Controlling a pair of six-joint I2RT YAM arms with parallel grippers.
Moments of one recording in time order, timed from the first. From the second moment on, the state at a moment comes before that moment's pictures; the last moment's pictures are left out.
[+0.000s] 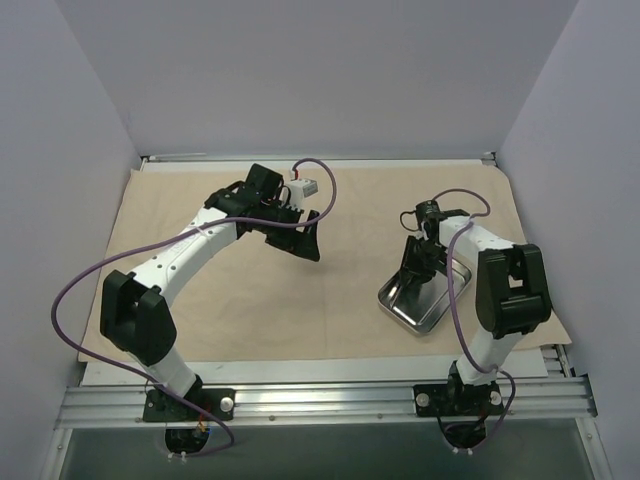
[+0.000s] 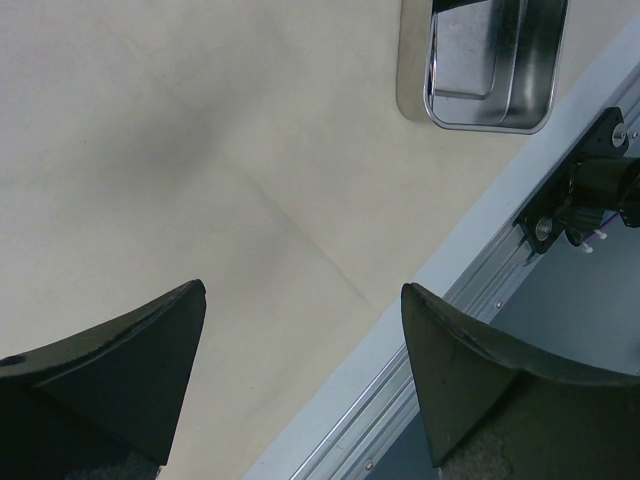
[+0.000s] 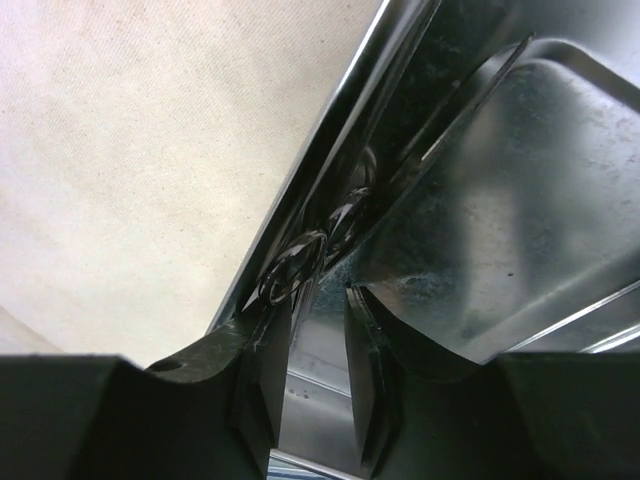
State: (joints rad) left arm -0.54 1.66 1.49 -0.78 0.49 -0.13; right arm 0.15 1.74 1.07 -0.75 -0.12 0.47
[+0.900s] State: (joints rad) left arm -0.54 1.66 1.48 -0.78 0.48 -0.16; right arm 0.15 1.59 1.11 -0.86 -0.09 0.44
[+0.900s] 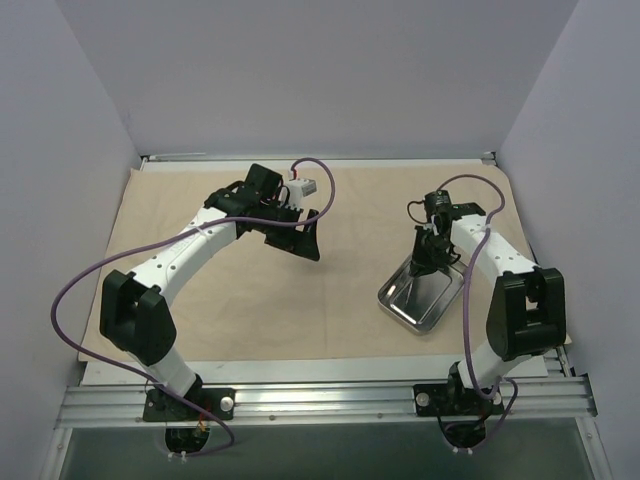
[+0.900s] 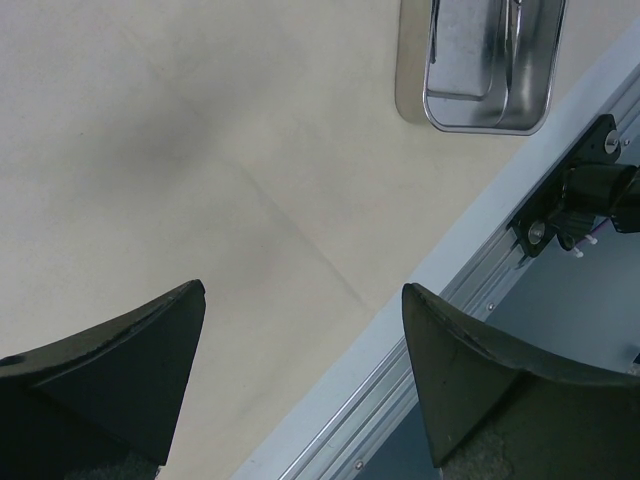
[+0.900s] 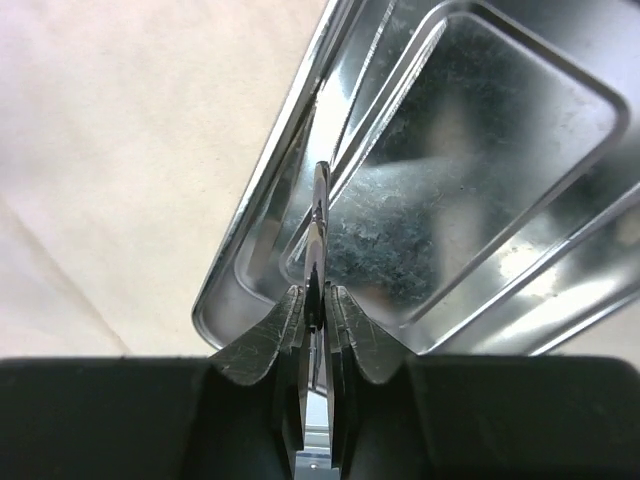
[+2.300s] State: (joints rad) left arm -0.42 1.41 1.19 -0.29 1.17 -0.38; right arm 0.52 1.55 1.33 -0.73 -1.10 0.24
